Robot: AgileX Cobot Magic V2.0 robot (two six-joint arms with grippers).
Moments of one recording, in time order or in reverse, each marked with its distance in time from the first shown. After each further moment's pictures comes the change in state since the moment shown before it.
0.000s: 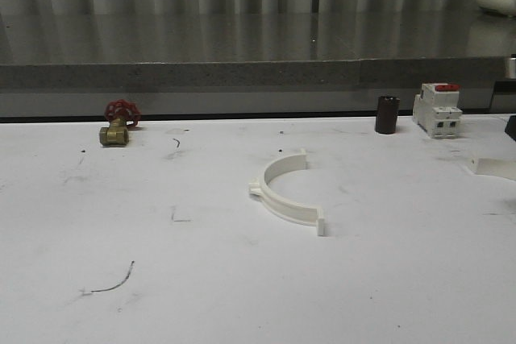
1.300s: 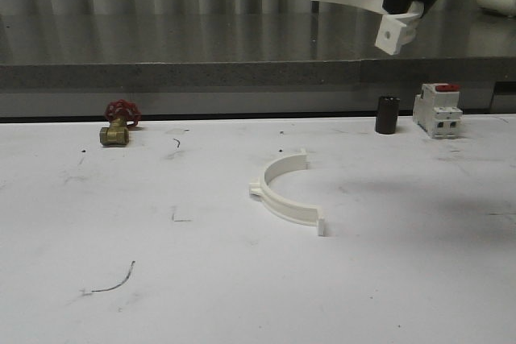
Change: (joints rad) left arm 0.000 0.000 0.000 0.000 0.000 0.000; right arm 0.511 -0.261 -0.365 -0.041 0.403 0.277
